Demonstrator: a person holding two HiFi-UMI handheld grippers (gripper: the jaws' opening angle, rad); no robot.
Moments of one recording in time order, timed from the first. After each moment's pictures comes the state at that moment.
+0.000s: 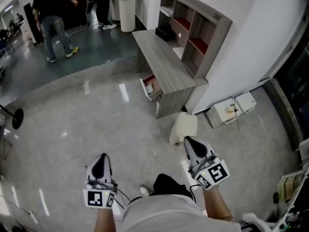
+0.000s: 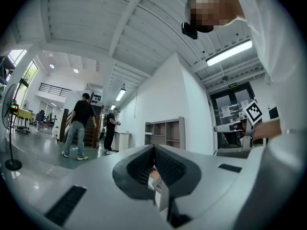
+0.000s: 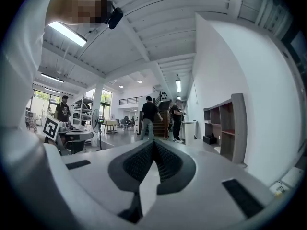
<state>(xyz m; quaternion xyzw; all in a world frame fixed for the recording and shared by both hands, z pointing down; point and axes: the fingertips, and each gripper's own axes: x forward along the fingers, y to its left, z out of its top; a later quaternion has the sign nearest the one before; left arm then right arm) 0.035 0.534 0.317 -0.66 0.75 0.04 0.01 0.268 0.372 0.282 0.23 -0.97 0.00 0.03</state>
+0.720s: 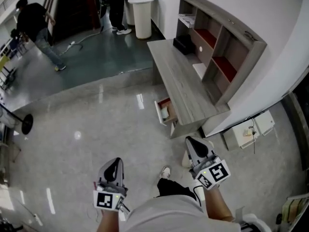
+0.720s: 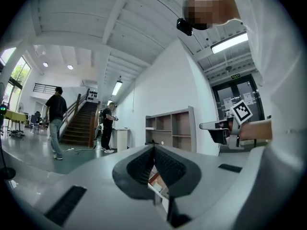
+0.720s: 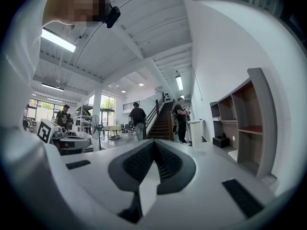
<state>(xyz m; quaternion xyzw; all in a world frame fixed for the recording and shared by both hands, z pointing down) -0.047 0.322 0.339 -0.66 0.75 -0.01 -0.02 0.131 0.149 0.301 0.19 -0.98 0.04 0.01</state>
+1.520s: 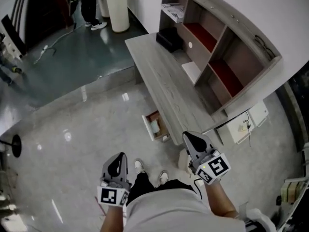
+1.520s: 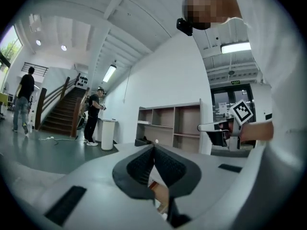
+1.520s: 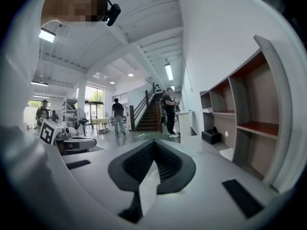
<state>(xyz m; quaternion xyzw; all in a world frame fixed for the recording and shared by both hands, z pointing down) -0.139 0.077 0.369 -0.72 0.69 0.00 -0.07 0.039 -0.059 0.324 0.24 -0.97 0.07 0.06</state>
